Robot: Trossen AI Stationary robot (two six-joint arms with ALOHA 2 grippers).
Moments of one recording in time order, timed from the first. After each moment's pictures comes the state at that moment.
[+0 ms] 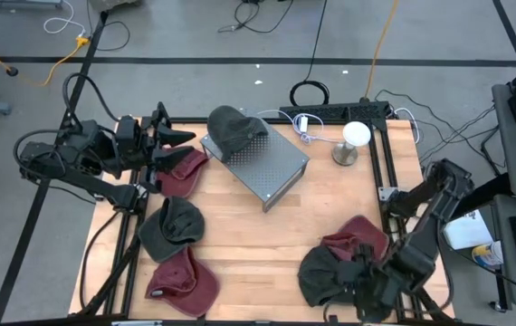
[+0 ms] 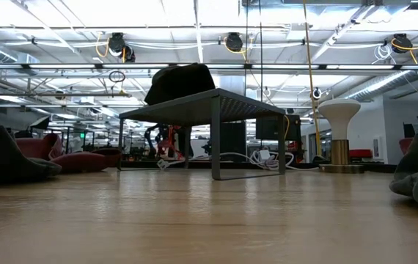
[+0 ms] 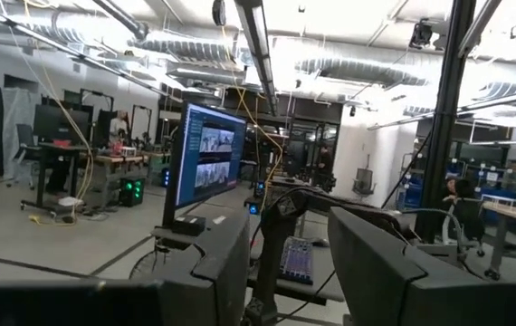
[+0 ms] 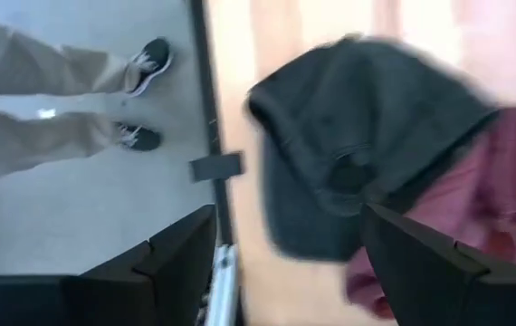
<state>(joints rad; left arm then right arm) -0.16 0.90 1.16 0.08 -0.24 -0.07 0.91 1.58 1.57 -1.19 0.05 1.06</state>
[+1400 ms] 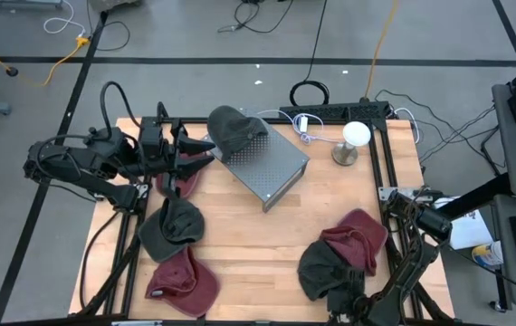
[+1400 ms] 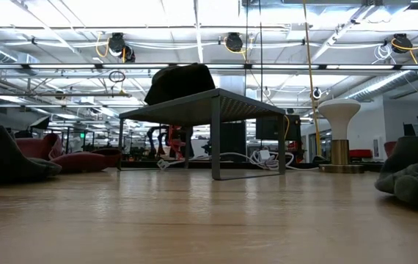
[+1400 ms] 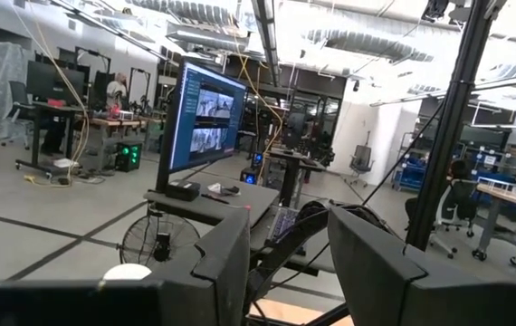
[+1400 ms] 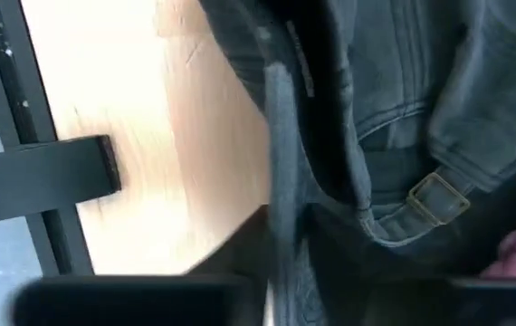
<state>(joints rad) -0.16 0.99 1.16 0.08 -0.24 -0.14 1.04 2.03 1.52 -1.19 0.22 1.17</state>
